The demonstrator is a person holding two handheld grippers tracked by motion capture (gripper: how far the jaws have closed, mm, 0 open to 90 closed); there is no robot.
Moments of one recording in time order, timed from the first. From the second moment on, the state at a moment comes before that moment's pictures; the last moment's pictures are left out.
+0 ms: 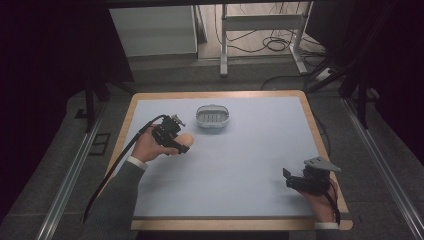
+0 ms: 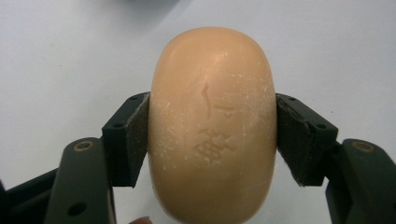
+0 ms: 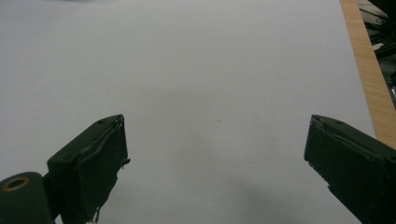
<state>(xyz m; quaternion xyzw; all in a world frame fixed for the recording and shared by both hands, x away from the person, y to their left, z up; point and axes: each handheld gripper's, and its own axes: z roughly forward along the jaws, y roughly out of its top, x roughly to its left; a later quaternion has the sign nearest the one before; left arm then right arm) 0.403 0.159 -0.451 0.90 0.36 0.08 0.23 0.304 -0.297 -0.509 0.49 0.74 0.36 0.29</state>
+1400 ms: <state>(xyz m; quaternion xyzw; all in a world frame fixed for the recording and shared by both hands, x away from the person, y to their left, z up) 0.440 0.139 -0.434 0.91 0.35 0.07 0.23 0.305 -0.299 -0.510 0.49 0.74 0.36 0.29</state>
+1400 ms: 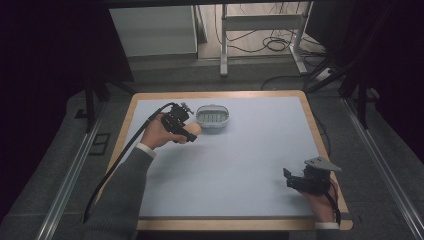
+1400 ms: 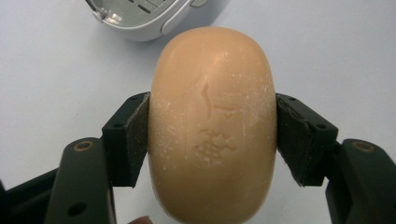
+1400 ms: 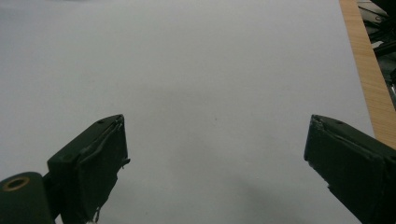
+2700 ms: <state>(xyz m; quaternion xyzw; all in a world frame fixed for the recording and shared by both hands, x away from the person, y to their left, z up) 0.486 0.114 -0.438 0.91 0.34 0.07 0.21 0.304 -0.302 -0.511 0.49 0.74 0.36 0.29</state>
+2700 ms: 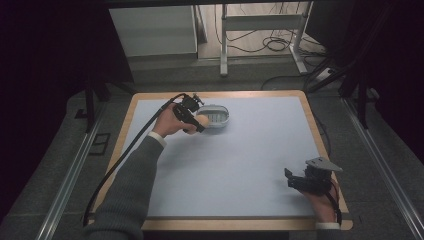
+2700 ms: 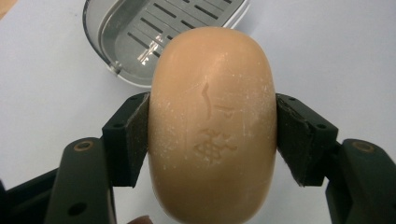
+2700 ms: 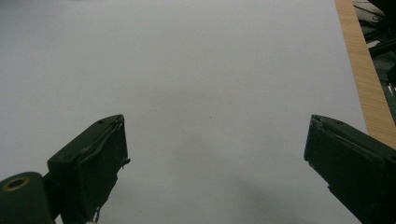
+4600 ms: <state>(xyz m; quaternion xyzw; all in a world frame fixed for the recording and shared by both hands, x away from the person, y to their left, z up) 0.558 0.060 -0.450 0.93 0.30 0.07 0.19 0.306 -0.307 -0.516 0.50 0.74 0.35 0.28</state>
